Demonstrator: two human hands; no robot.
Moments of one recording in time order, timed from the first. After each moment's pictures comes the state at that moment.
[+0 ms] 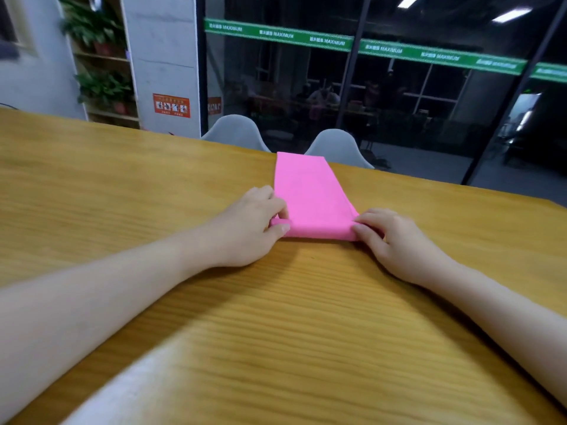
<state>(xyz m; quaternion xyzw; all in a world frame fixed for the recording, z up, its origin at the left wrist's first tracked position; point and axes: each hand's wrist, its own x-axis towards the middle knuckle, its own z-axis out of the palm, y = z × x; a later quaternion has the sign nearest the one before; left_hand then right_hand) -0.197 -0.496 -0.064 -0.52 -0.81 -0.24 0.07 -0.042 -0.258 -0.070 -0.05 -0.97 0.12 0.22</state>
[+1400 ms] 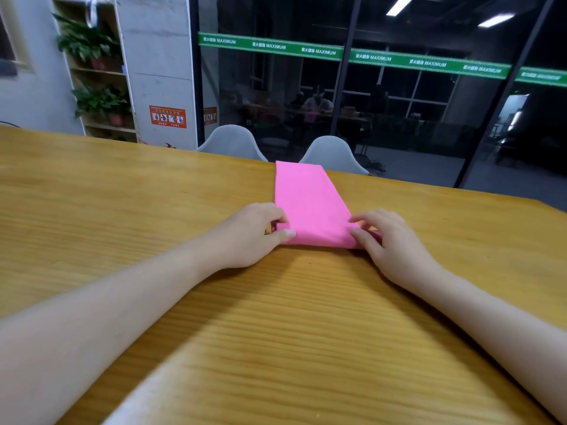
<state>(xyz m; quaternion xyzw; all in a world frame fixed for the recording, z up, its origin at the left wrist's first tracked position) -0.200 -0.490 -0.060 -0.53 -0.80 -0.28 0.04 -0.034 -0.261 -0.074 -0.11 -0.95 0.12 0.29</state>
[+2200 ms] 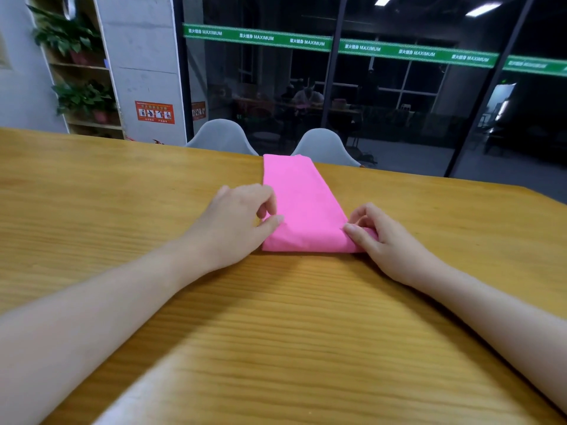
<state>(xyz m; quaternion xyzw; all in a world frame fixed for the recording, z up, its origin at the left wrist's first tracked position) -0.192 -0.497 -0.057 -0.53 -0.78 -0.30 0.16 -0.022 -0.264 -0.074 -0.09 -0.93 0.27 0.23</state>
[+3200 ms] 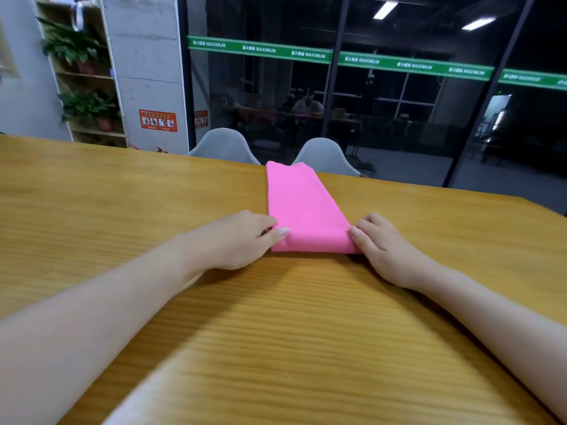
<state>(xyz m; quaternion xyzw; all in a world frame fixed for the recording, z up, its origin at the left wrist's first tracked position) -0.202 -0.500 -0.047 -0.52 -0.84 -0.16 -0.01 -0.033 -0.251 -0.074 -0.12 -0.96 0.17 0.16</state>
